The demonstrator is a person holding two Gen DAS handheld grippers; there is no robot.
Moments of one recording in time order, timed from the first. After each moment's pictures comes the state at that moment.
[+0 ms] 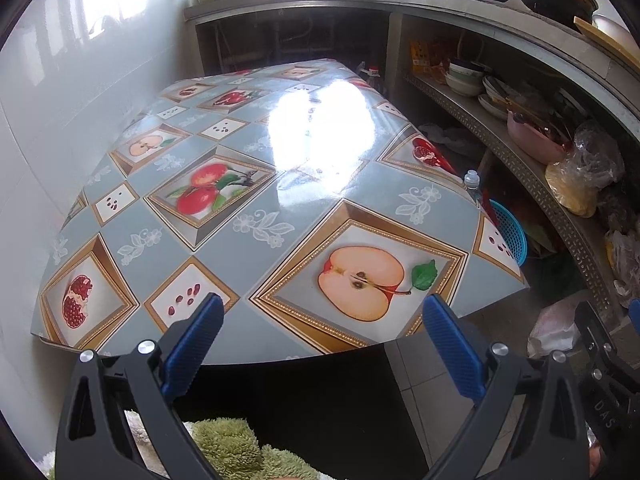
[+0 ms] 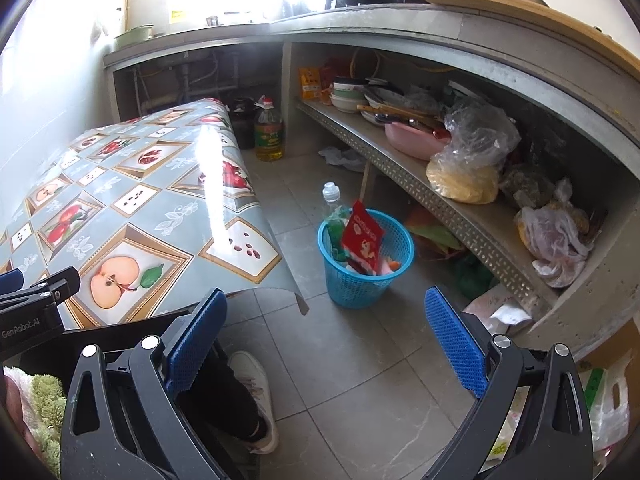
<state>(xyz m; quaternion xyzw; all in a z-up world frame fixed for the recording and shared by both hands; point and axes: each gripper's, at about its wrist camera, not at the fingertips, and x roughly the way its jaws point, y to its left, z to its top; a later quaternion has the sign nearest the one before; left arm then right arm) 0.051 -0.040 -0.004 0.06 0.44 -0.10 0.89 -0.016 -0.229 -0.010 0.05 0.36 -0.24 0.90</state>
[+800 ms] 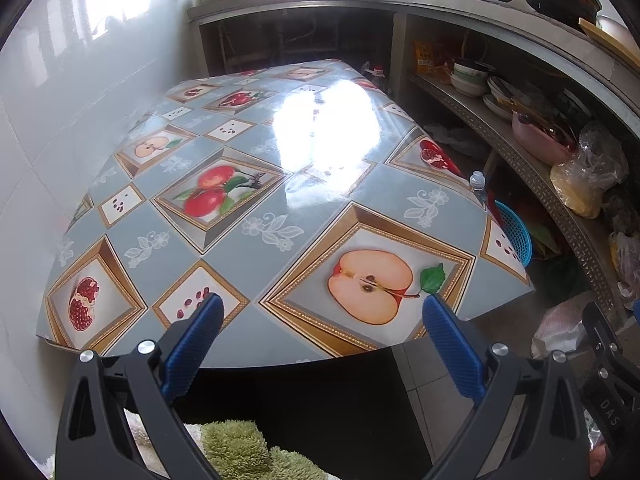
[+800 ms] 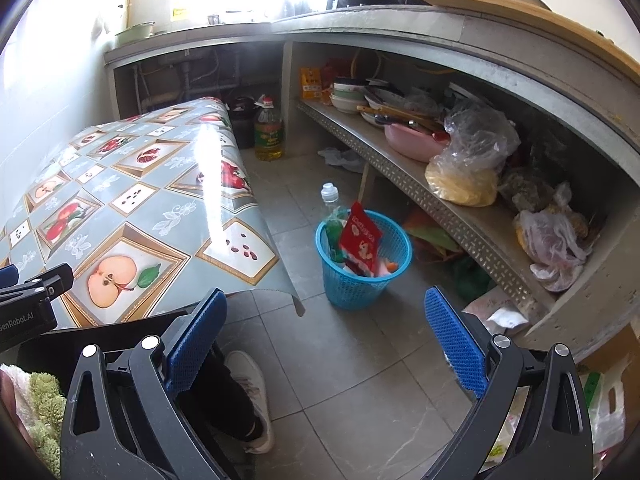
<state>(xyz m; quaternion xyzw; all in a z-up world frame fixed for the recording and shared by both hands) 0.054 -0.034 -0.002 0.06 0.43 -0.09 0.89 -0.017 -0.233 -0.010 0.04 0.36 -0.25 0.90</state>
